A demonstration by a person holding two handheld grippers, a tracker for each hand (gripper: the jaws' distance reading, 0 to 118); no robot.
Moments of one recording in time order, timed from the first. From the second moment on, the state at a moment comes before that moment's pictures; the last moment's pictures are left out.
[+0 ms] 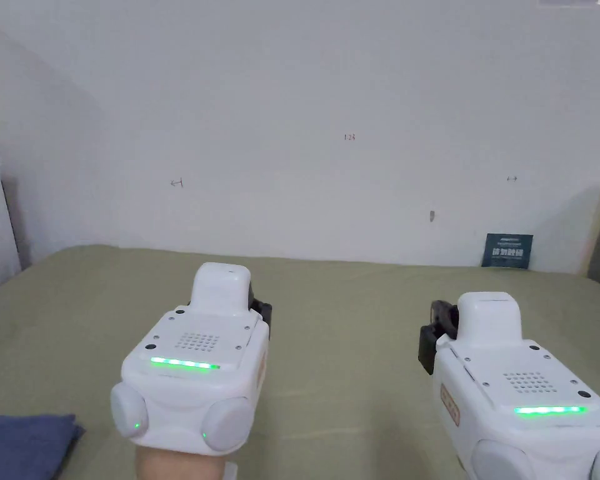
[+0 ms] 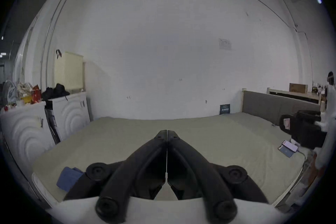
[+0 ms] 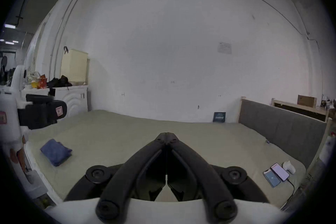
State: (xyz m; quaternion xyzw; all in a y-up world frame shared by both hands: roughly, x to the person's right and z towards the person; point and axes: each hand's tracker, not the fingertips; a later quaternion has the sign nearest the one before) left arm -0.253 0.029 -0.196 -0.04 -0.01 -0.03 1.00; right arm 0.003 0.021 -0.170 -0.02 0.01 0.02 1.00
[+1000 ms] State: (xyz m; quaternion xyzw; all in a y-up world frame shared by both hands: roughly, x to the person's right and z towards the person) left arm -0.253 0.056 -0.199 -0.10 -0.01 0.00 1.00; right arm -0.002 0.036 -0.183 -0.05 0.01 0.03 1.00
